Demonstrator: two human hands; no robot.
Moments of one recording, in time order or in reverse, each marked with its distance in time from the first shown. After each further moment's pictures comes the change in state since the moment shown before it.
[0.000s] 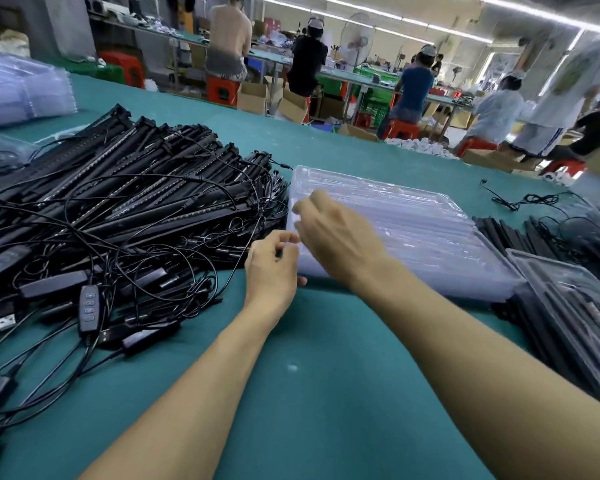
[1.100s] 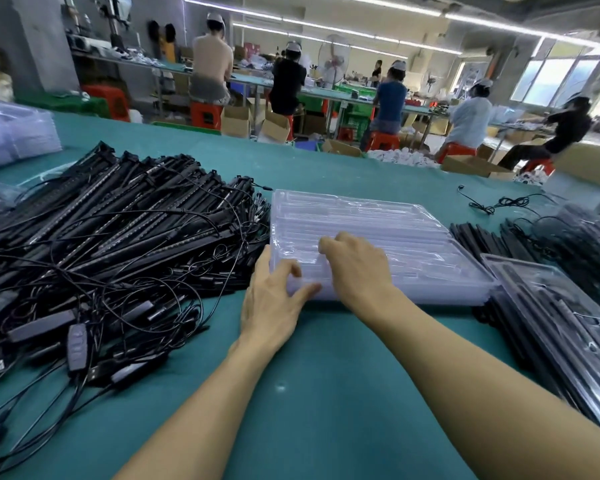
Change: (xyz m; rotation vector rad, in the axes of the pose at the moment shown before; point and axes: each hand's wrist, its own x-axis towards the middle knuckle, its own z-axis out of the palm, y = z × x) left_hand -0.008 -0.011 0.006 0.510 -0.174 0.288; right_hand -0.032 0.032 0.010 -0.015 -0.148 0.332
